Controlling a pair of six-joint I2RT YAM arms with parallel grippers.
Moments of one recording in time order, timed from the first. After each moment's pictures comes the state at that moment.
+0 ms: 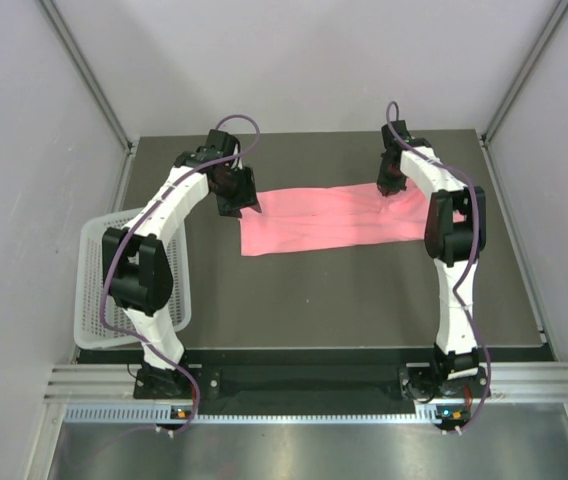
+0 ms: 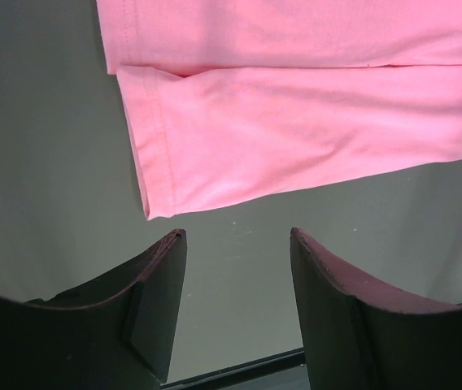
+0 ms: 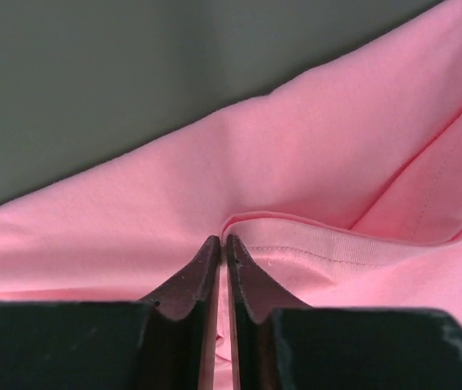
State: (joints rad) left arm -0.29 1.83 1.63 -0.87 0.16 -0.47; right arm 0.17 2.32 2.00 -0.79 0.16 0.39
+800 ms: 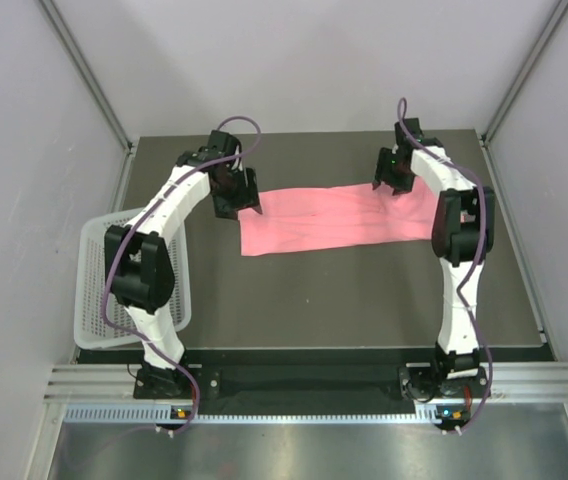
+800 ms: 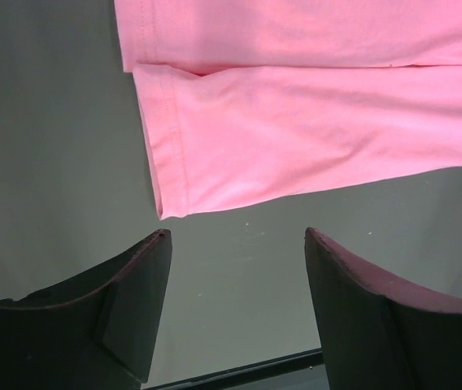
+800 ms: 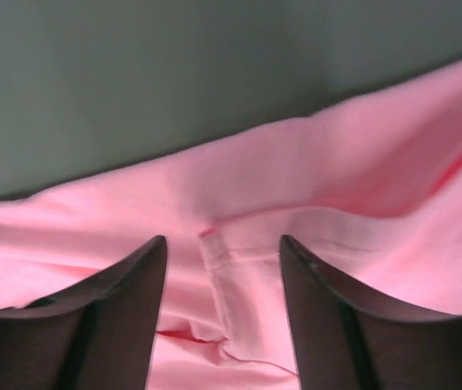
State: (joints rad) left arm -0.29 1.84 1.64 -0.88 0.14 -0.46; right arm 0.13 2.31 1.98 -0.73 -0.03 0.34
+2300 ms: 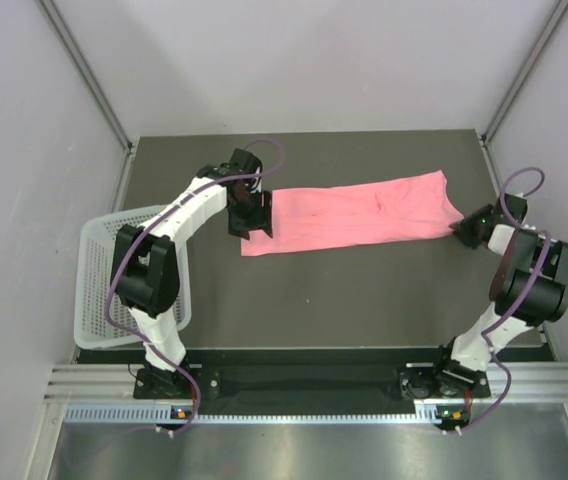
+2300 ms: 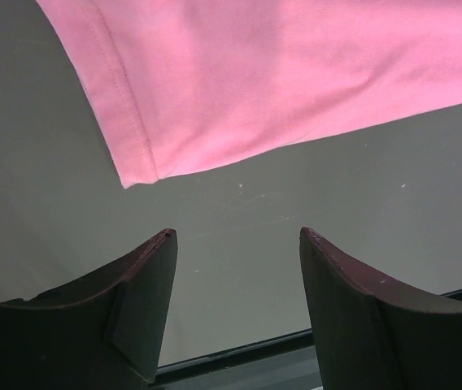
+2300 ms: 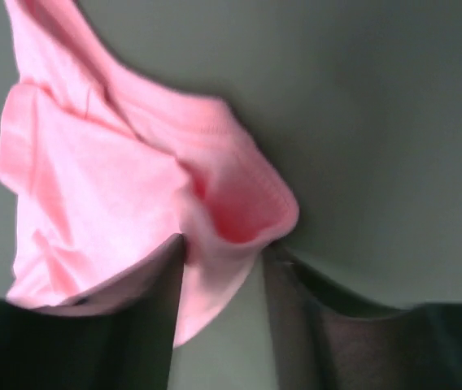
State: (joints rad) left arm -0.40 1.84 1.53 -0.89 0.12 -0.42; right arm -0.41 1.71 0.86 0.04 -0.25 0.73
